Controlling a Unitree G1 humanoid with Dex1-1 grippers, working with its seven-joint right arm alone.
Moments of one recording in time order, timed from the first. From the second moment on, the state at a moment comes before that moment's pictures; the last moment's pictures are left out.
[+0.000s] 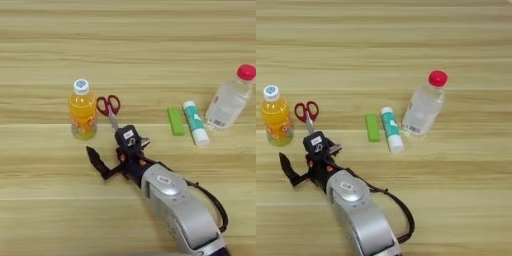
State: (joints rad) arm 0.10 -0.01 0.39 -0.23 0.02 0.45 0.25
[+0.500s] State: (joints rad) arm 0.07 -0.01 0.43 -0.23 0.00 0.41 0.25
